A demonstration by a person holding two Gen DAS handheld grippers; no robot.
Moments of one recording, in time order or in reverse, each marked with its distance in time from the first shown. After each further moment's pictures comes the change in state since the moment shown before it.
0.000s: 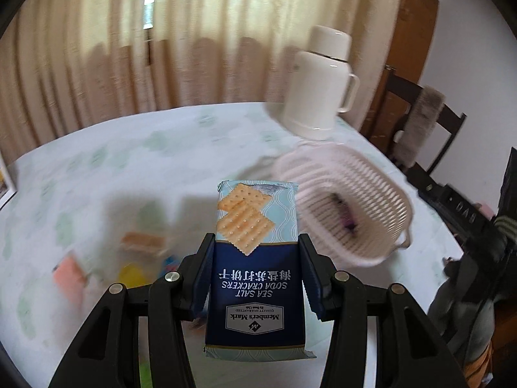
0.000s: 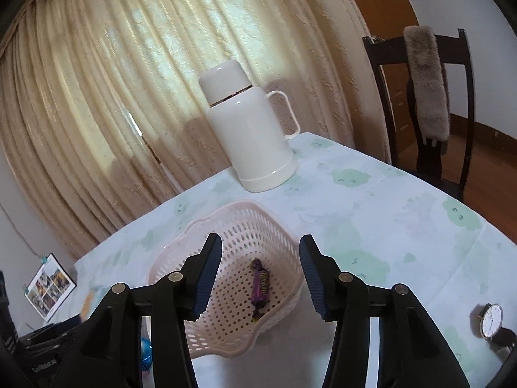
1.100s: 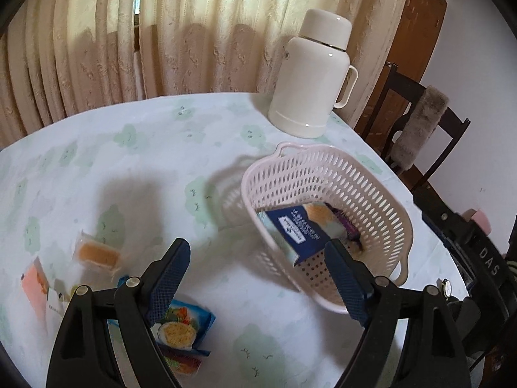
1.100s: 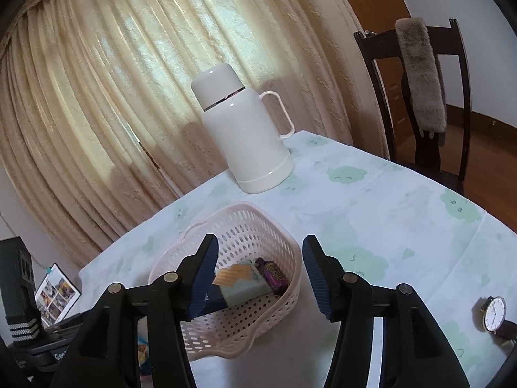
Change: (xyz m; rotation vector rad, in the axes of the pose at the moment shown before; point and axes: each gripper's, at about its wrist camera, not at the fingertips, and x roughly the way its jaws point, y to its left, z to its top) left arm 0.038 -0.014 0.012 -0.056 0.049 -0.029; right arm -0.002 -0.003 -0.002 0.038 -0.006 0.007
